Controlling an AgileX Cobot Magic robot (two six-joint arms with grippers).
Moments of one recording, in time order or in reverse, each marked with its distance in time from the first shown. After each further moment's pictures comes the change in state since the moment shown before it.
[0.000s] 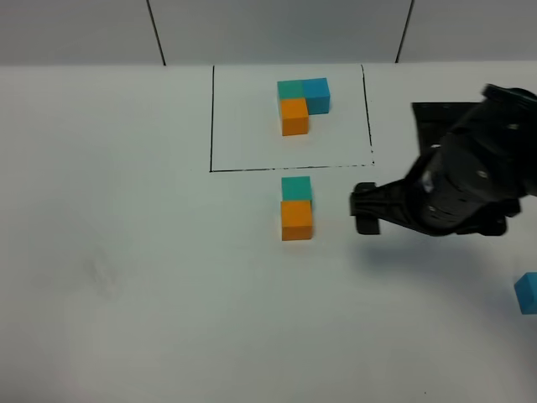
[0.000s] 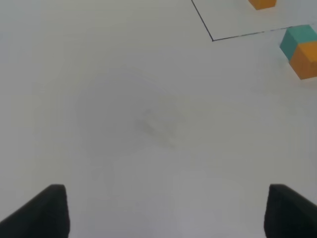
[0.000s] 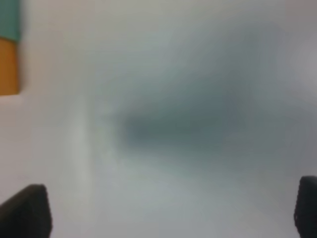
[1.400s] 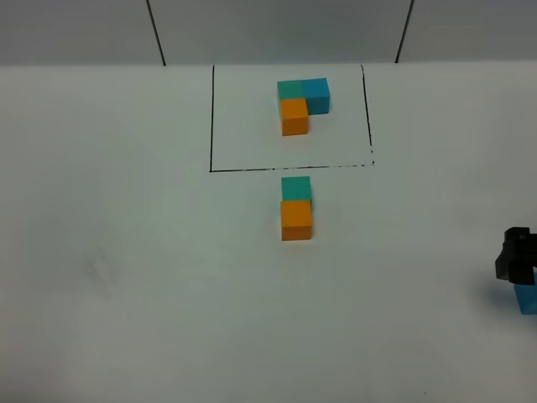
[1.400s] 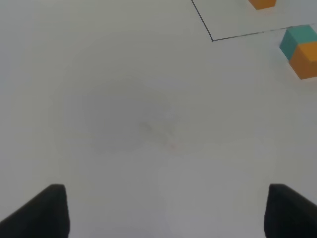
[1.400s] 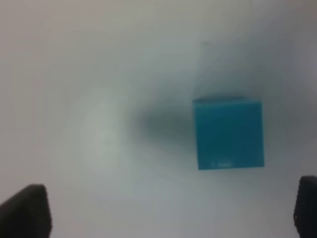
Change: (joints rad) left arm 0.000 0.000 0.000 0.000 0.000 0.000; right arm -0.531 -0.271 0.308 0.282 -0.030 -0.686
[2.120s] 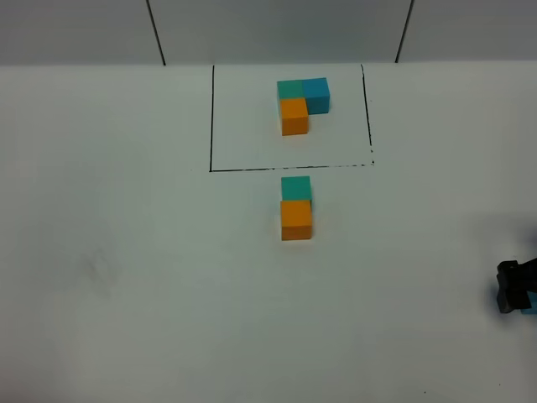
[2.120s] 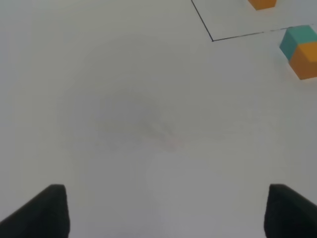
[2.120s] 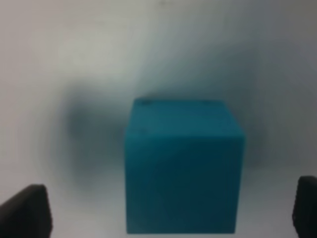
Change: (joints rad) left arm 0.000 0.000 0.000 0.000 0.000 -0.002; right arm -0.078 0.338 0.000 -0.070 -0.127 -0.130
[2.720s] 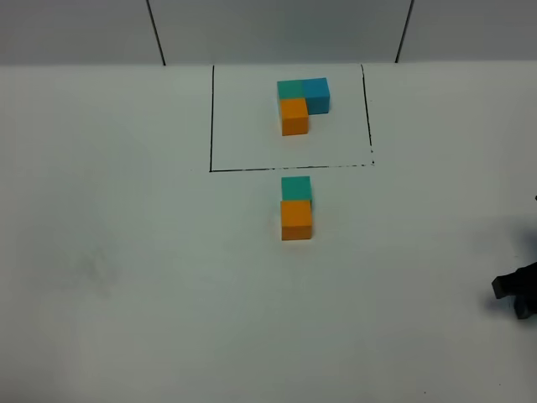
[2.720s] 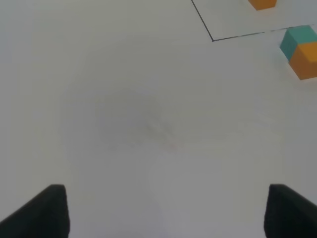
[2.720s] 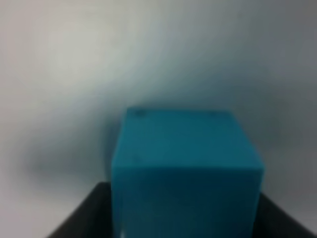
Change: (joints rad) left arm 0.000 0.000 0.000 0.000 0.000 -0.001; right arm 0.000 0.079 -0.011 -0.020 -0.032 -0.007
